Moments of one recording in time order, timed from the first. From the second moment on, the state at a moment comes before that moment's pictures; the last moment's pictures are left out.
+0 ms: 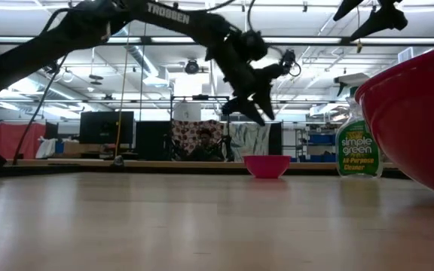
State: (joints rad) left arm 0.41 2.36 2.33 -0.92 0.17 -0.25; right arm -0.30 0.82 1.19 -0.99 0.29 0.60
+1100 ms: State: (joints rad) left arm 0.41 2.32 2.09 -0.82 0.09 -0.34; right arm -0.23 0.90 1.19 -0.91 0.29 0.60
